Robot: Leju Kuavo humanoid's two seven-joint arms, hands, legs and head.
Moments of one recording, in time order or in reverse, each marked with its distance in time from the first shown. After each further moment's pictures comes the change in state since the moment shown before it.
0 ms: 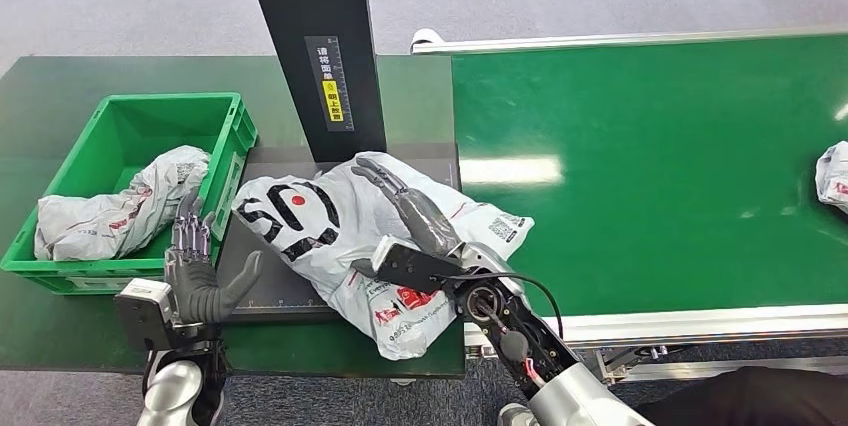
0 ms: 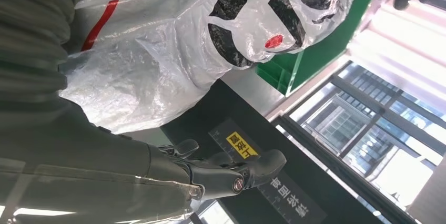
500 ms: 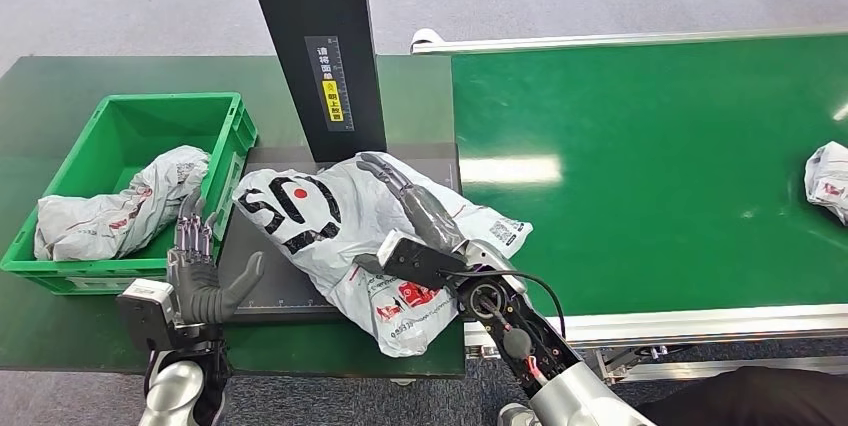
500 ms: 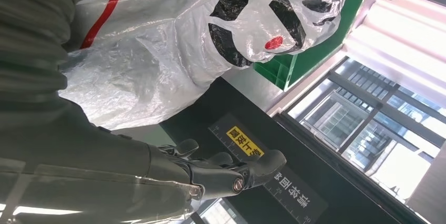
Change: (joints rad) left arm 0.000 0.000 -0.004 0.004 0.000 0.000 -0.001; right arm 0.000 0.000 -0.017 -0.004 -0.014 0.006 -0.007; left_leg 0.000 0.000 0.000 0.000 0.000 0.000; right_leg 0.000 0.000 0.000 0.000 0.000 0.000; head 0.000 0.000
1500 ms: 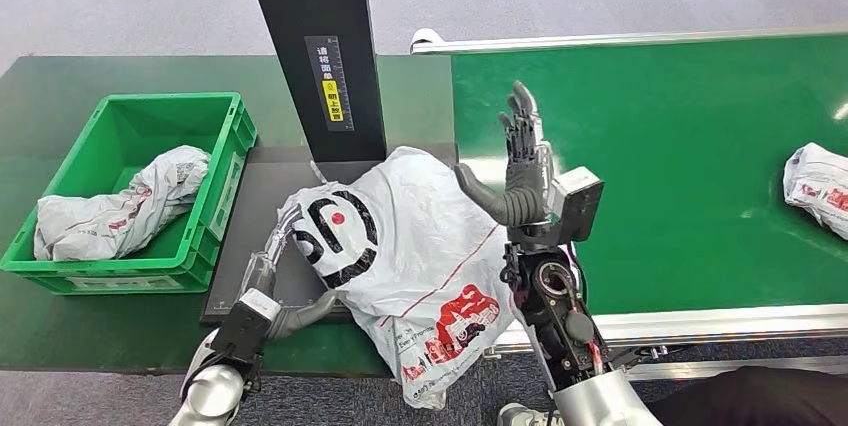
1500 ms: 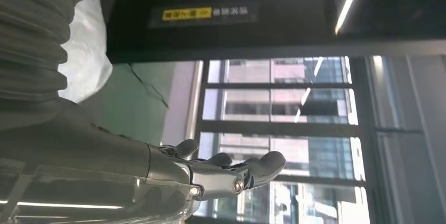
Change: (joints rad) left arm -0.026 0.035 -0.156 0.079 -0.332 -0.070 0.061; right arm 0.068 -0.023 -0.265 -0.180 -0.539 -0.067 -0.112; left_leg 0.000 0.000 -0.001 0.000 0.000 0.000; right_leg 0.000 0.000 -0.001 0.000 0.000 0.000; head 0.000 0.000
